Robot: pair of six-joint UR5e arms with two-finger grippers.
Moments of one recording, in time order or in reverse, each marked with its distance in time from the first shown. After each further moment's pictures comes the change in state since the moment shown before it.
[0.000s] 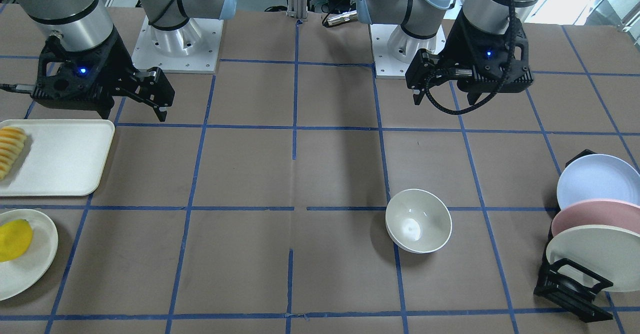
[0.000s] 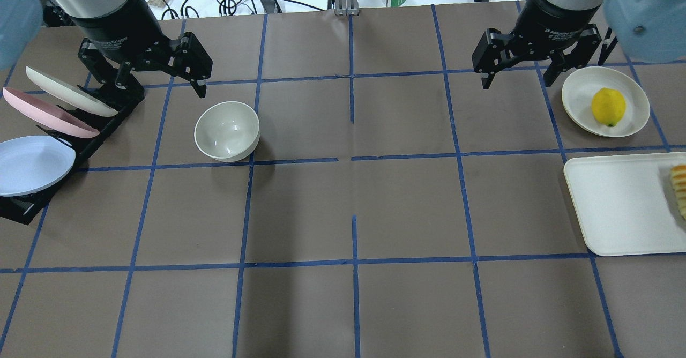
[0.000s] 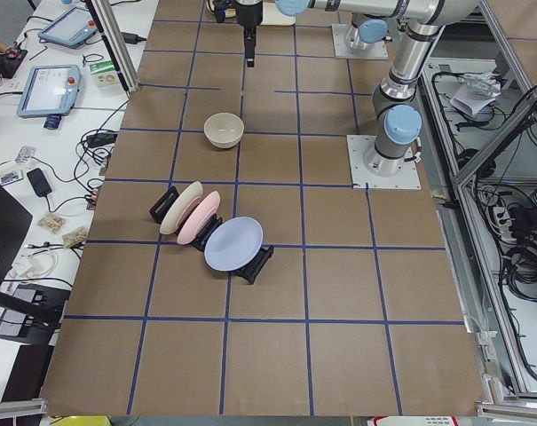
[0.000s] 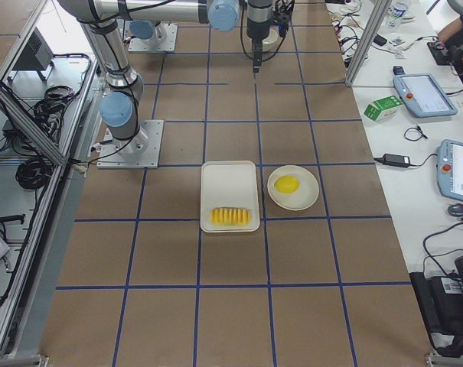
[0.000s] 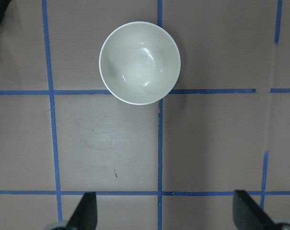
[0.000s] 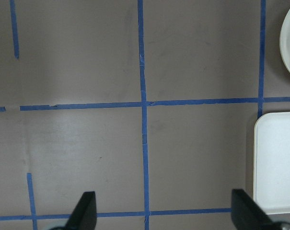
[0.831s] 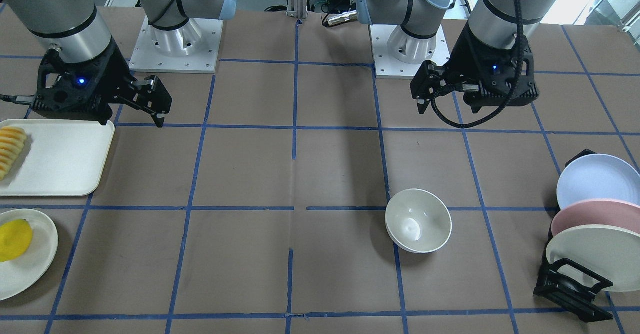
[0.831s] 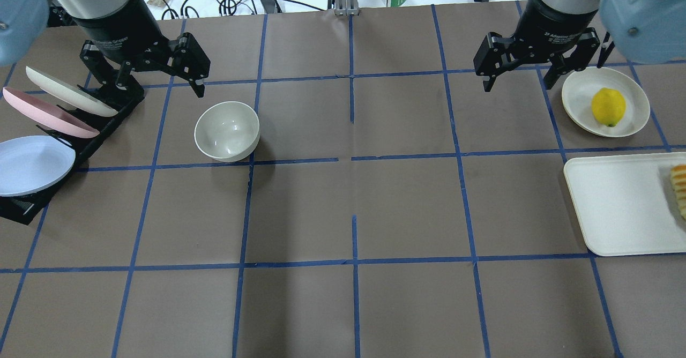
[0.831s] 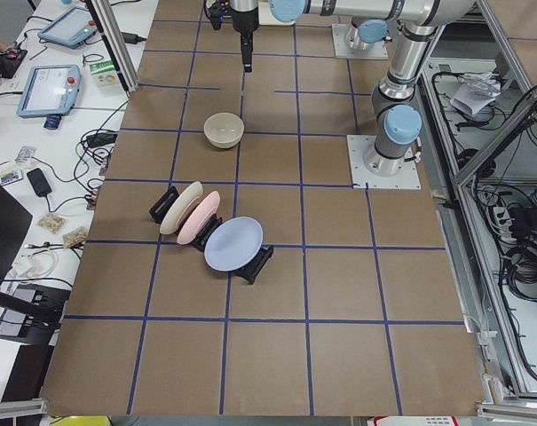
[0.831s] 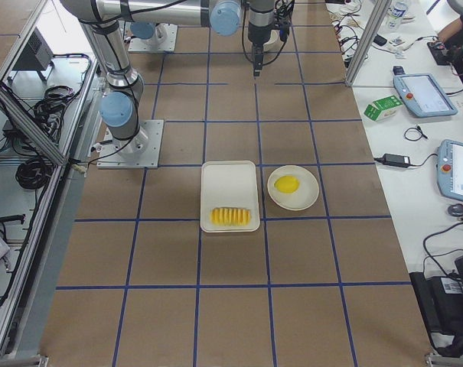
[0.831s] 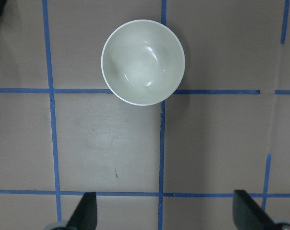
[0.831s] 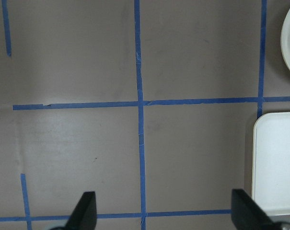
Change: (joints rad) left arm 0.026 -0.028 -0.006 0.019 -0.004 0.017; right arm -0.022 0.025 0.012 -0.014 -0.007 -0.013
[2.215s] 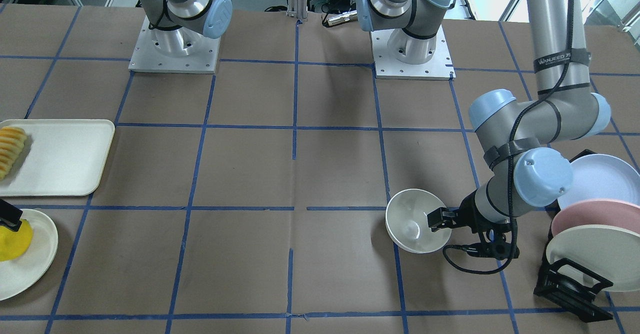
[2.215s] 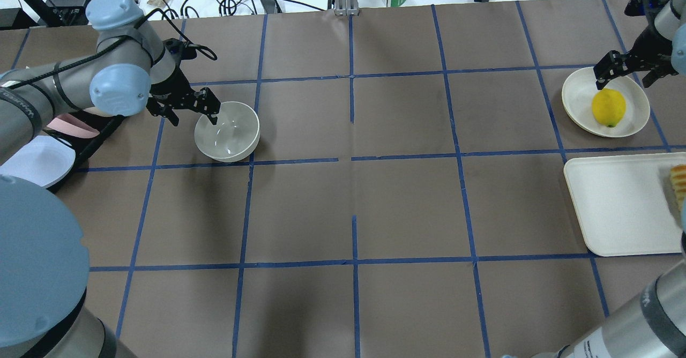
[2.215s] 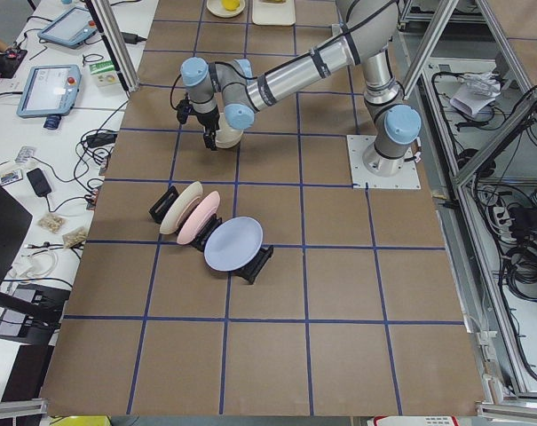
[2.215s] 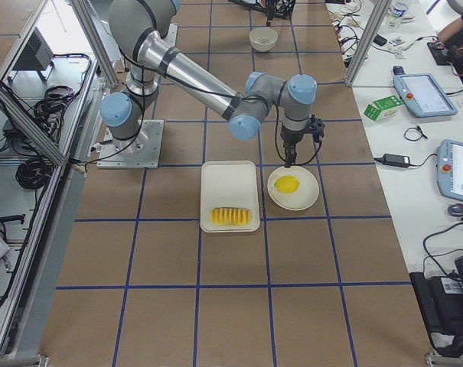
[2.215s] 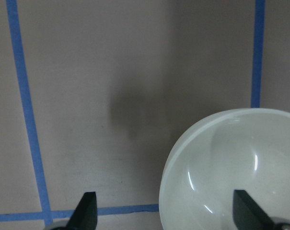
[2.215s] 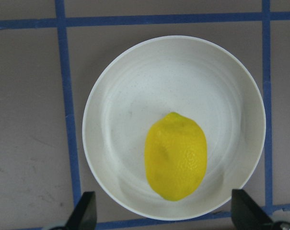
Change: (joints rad) left arm 0.156 -0.422 -0.181 0.582 -0.035 0.204; right arm -0.441 0.403 -0.010 -0.495 -0.022 -0.429
